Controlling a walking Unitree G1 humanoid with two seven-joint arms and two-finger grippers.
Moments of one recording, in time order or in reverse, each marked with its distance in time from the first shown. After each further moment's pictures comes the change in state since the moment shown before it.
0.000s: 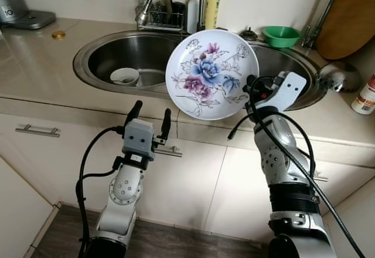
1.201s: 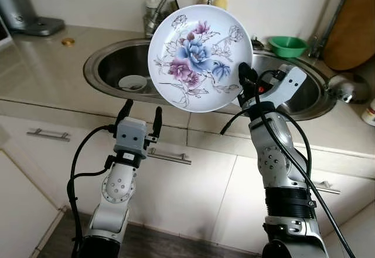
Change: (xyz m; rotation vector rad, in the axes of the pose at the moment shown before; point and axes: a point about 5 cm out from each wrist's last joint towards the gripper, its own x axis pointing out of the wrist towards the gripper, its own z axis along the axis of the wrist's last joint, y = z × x) left arm -0.001 0.005 -0.002 0.020 0.016 0.030; right arm -0.009 0.022 0.009 0.150 -0.056 0.140
